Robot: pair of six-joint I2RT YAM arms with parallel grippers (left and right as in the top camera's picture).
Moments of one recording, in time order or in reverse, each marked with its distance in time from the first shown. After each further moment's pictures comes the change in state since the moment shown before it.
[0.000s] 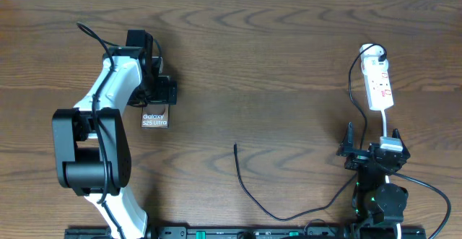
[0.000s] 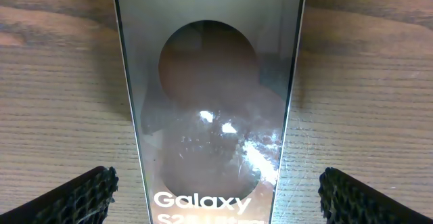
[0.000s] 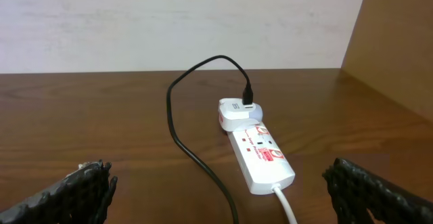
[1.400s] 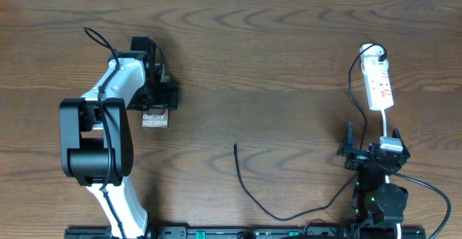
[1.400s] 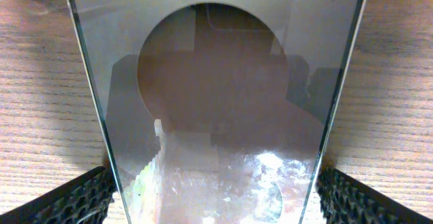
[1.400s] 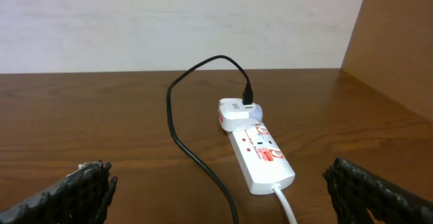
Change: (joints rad) left arm 0.000 0.076 -0.023 0.041 -0.010 -0.001; right arm 0.000 0.000 0.000 0.000 0.000 0.000
